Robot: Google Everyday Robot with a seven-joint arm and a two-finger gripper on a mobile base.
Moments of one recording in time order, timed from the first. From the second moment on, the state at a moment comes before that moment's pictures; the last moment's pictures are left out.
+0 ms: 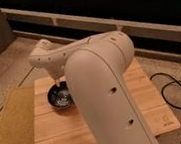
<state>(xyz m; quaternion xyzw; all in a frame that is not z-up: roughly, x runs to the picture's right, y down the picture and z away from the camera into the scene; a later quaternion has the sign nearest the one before) -0.155 0.014 0.849 -0.19 0.18 0.55 0.80</state>
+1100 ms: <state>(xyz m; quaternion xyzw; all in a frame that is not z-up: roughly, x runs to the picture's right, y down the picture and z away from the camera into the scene) -0.182 0.104 0.898 -0.27 0.22 0.44 0.83</state>
